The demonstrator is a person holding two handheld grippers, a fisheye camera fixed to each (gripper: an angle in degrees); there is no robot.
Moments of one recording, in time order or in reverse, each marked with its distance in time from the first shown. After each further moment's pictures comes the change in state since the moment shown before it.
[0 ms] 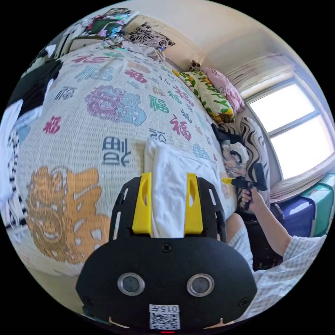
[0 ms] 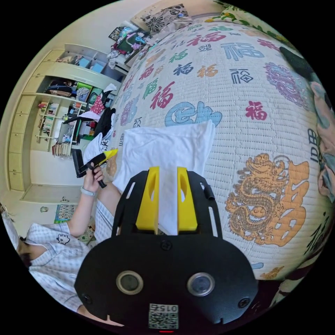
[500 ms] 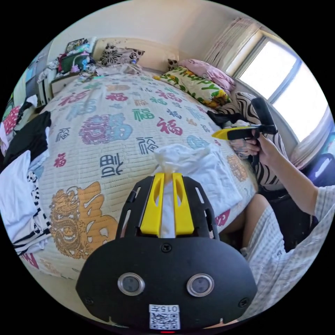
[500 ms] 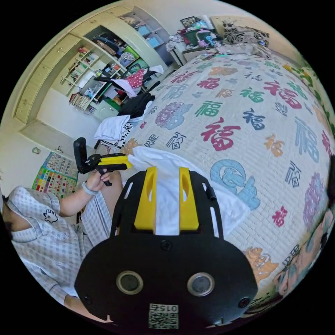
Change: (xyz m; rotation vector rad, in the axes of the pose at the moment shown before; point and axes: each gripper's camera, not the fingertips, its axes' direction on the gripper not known) left arm 0.053 0.036 0.000 0.051 -0.196 0.265; right arm -0.098 -0.103 0.024 -0.077 0.041 -0.492
